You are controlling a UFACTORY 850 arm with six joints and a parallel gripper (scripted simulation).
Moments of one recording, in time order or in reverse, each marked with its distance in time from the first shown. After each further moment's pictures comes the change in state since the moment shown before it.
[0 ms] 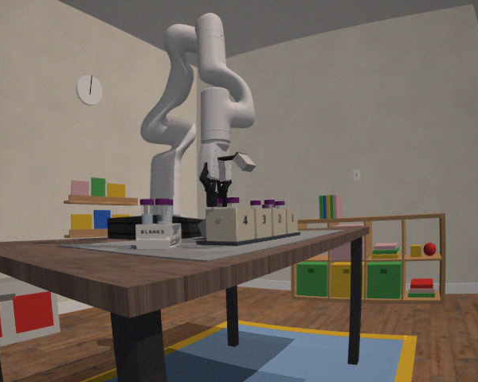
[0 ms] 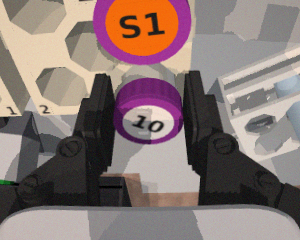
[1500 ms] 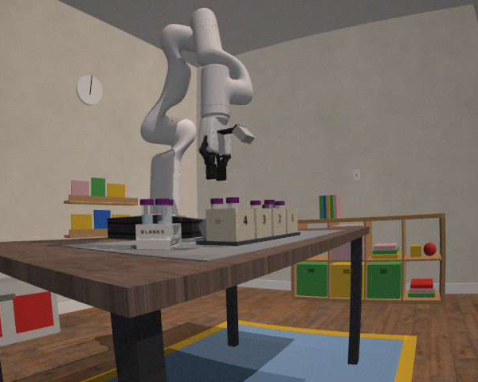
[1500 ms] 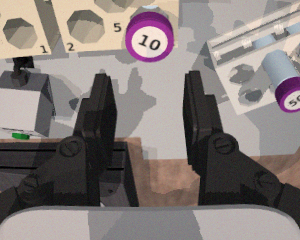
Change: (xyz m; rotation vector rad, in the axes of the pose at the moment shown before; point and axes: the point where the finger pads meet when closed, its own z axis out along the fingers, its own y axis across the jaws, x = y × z) arm 0.000 0.000 -0.074 0.000 0.000 0.000
